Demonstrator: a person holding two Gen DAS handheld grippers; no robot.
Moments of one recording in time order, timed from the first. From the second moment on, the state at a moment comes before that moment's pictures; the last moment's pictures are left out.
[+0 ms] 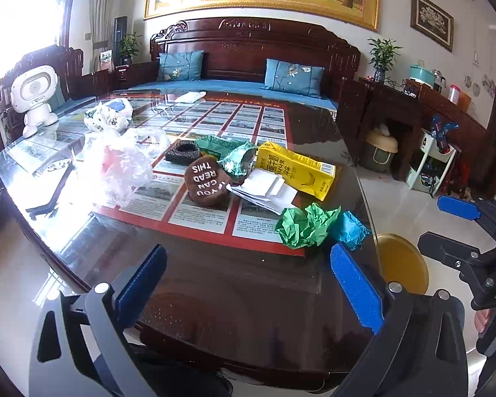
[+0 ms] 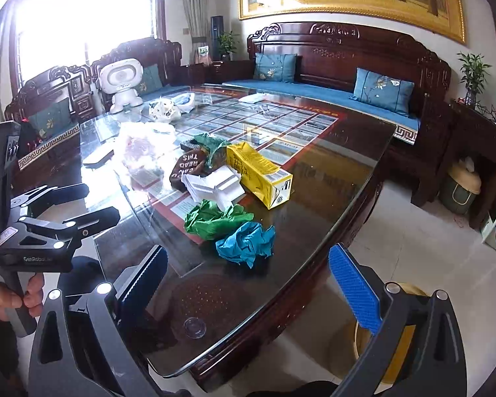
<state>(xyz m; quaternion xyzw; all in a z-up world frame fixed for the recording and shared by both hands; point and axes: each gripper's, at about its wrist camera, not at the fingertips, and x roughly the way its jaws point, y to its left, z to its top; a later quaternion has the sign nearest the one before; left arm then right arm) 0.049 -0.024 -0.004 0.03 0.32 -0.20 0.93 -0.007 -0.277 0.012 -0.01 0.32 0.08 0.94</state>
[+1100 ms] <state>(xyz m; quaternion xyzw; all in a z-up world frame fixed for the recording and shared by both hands) 0.110 -0.044 -0.043 0.01 0.39 -0.26 0.88 0.086 -0.275 -0.058 -0.02 0.42 0.20 0.89</state>
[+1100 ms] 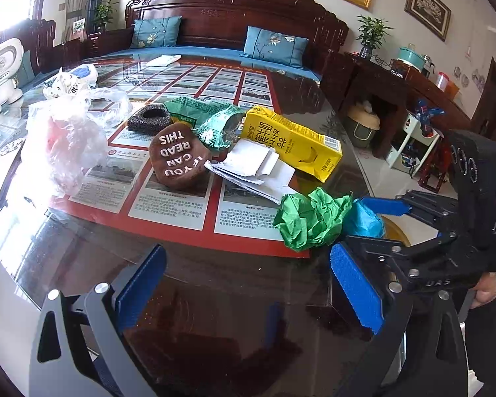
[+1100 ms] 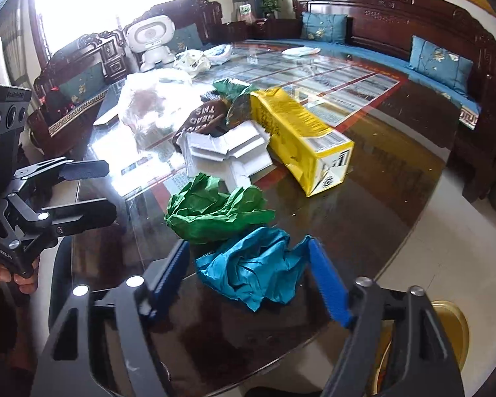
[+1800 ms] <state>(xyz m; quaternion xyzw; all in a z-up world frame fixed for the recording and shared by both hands) 0.103 -0.112 -0.043 0.08 0.38 -0.32 0.87 0.050 -0.325 -0.033 0.03 0.40 0.19 0.90</state>
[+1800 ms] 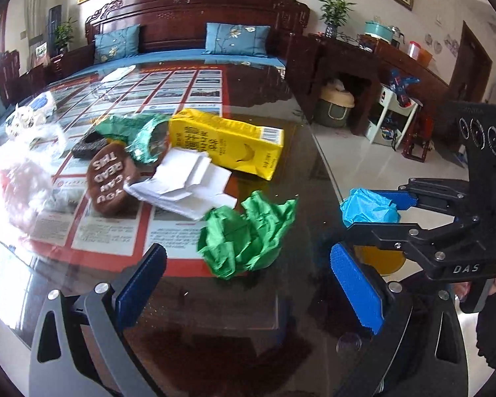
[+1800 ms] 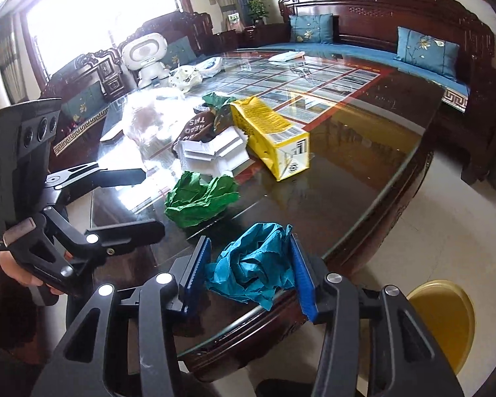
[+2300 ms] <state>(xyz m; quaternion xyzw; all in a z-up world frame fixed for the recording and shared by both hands) 0.136 -0.140 -0.062 0.10 0.43 -0.29 0.85 0.042 -0.337 -0.025 0.04 0.39 0.19 0.90</state>
